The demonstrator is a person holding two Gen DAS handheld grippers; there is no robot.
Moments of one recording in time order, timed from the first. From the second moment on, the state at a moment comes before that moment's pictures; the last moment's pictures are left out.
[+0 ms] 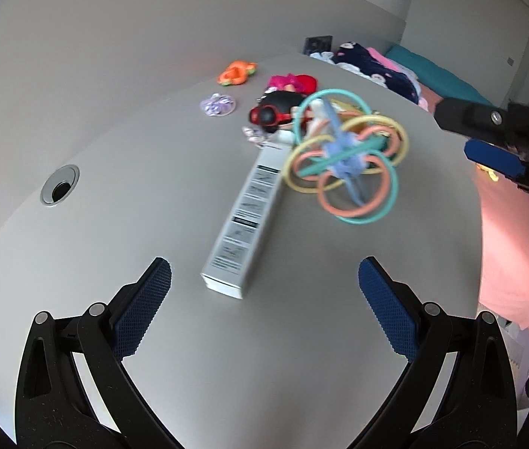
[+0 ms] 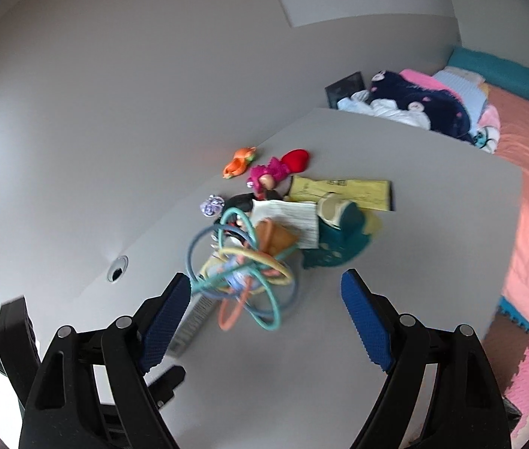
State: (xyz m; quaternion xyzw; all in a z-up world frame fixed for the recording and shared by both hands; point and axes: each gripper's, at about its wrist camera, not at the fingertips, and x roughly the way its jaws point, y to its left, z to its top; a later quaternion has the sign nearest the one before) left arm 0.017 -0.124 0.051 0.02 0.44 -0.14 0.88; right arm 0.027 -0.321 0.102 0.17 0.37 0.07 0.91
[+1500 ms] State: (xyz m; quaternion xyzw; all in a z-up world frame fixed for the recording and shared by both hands) left arm 0.047 -0.128 0.040 0.04 0.42 -0.14 0.89; right arm 0.037 -0.318 0.117 0.21 0.36 0.11 0.90
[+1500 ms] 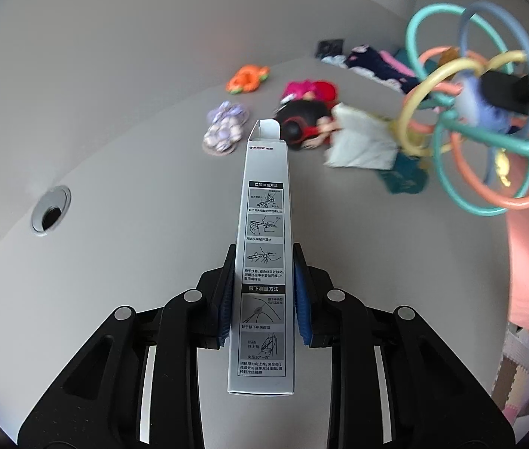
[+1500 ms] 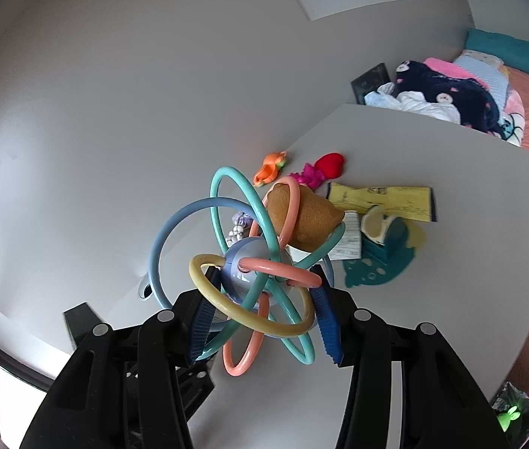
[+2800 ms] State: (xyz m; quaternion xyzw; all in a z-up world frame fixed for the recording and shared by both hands) left arm -0.181 -0.423 0.059 0.15 0.39 -0.41 0.81; right arm -0.283 -0.561 0.098 0.26 0.27 -0.16 0.91
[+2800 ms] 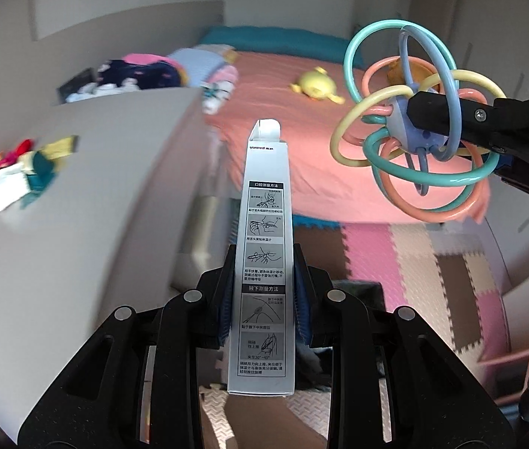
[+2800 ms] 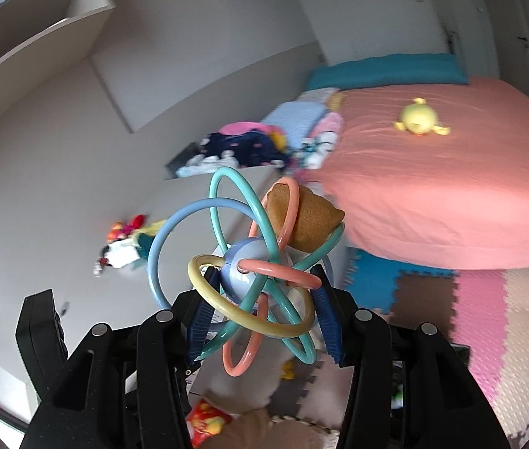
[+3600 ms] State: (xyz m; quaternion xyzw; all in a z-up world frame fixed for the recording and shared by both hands) left arm -0.272 -0.518 -0.039 0.28 0.45 -0.46 0.71; right arm -0.381 -0.650 -0.024 0.32 0.38 -0.35 0.79
